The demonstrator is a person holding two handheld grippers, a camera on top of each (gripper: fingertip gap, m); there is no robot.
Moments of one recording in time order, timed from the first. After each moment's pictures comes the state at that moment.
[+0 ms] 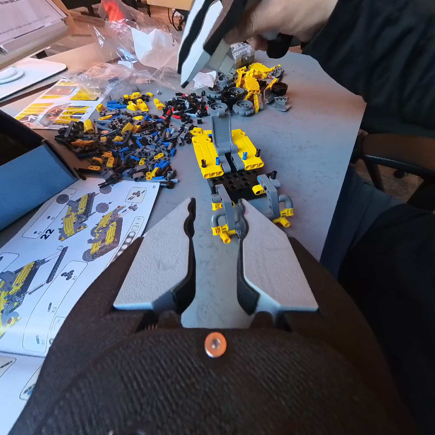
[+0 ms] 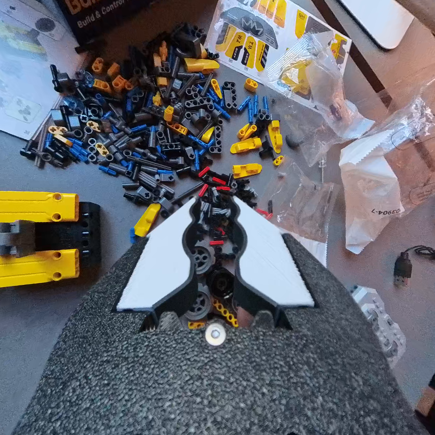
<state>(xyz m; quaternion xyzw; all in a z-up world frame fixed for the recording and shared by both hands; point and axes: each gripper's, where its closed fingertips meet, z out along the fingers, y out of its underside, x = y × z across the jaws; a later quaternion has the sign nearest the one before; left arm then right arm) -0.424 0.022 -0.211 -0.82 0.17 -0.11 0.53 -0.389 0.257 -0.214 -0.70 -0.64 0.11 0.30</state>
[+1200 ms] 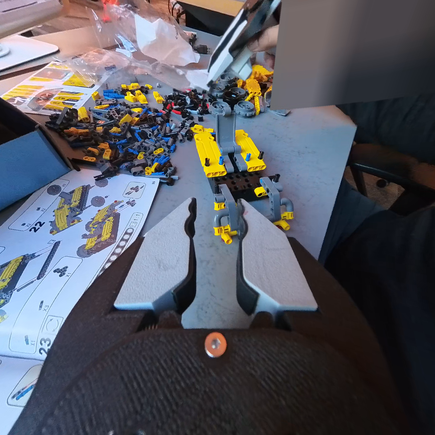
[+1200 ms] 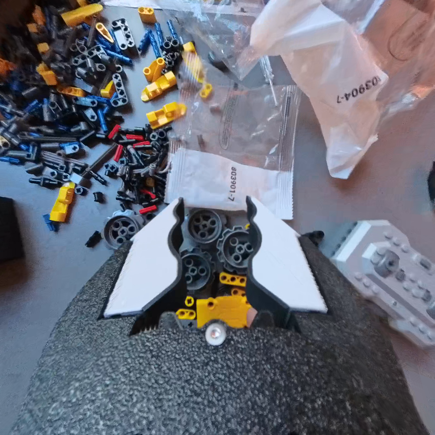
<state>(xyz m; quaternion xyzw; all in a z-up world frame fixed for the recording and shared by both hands) -0.428 0.025 -0.213 -0.83 0.14 -0.14 0.52 -0.330 0.322 -0.249 -0.79 -0.52 0.17 0.27</state>
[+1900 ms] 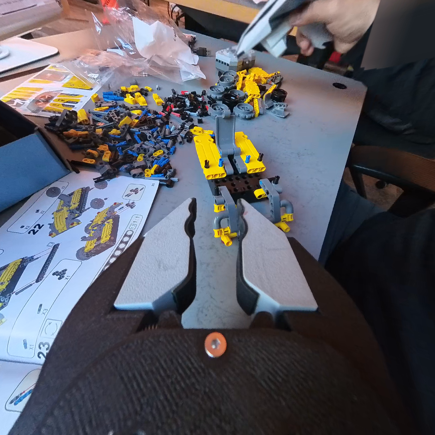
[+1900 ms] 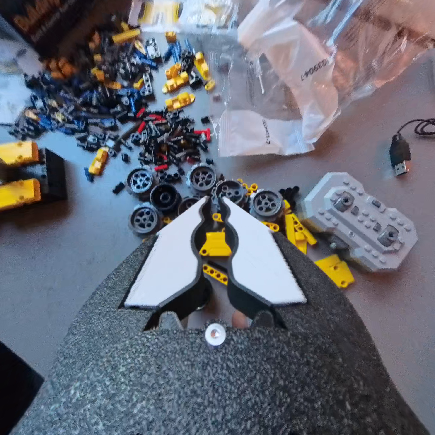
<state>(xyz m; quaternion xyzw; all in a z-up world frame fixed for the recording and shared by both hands) -0.428 0.026 -0.211 -0.82 0.14 -0.15 0.53 -0.270 0.303 -0.211 -0.77 -0.52 0.22 0.29</state>
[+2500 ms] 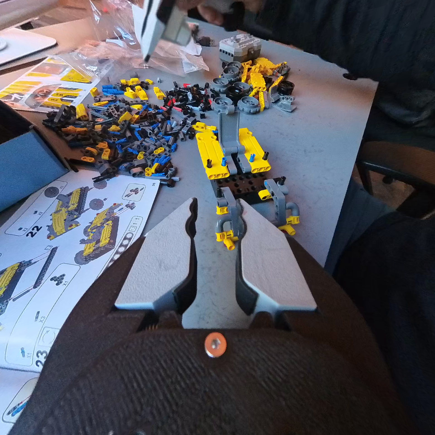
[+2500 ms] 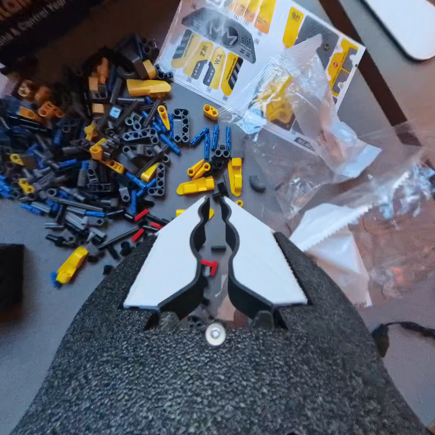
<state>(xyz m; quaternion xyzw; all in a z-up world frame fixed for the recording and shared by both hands) -0.427 0.034 -0.216 -0.83 0.14 -0.13 0.52 -0.441 0.324 -0.233 -0.69 -0.68 0.13 0.22</state>
